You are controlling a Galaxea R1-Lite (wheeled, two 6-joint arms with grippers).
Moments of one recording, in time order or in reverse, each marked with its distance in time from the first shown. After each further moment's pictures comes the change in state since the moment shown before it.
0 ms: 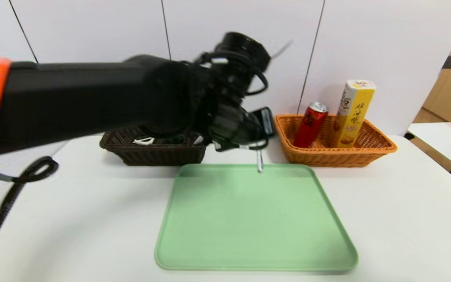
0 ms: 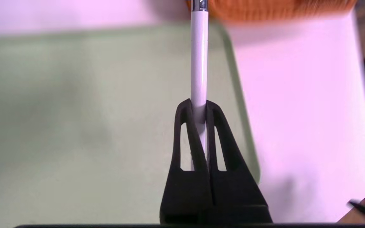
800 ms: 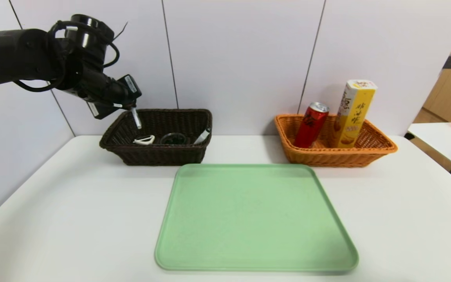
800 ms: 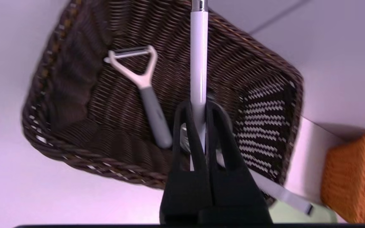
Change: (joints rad) left arm 0.626 -0.076 0.015 0.078 -0.003 0.030; right arm 0.000 -0.003 -0.003 -0.002 -0.002 -0.026
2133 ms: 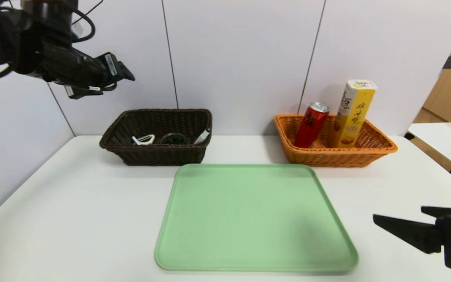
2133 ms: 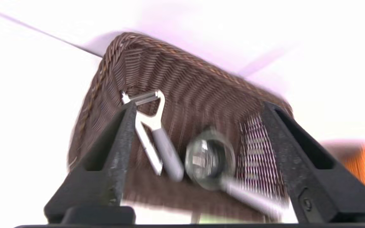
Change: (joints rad) left arm 0.031 -0.129 0.058 -0.083 -0.012 0.192; right arm -0.018 0.002 -0.004 -0.417 0.018 -0.123
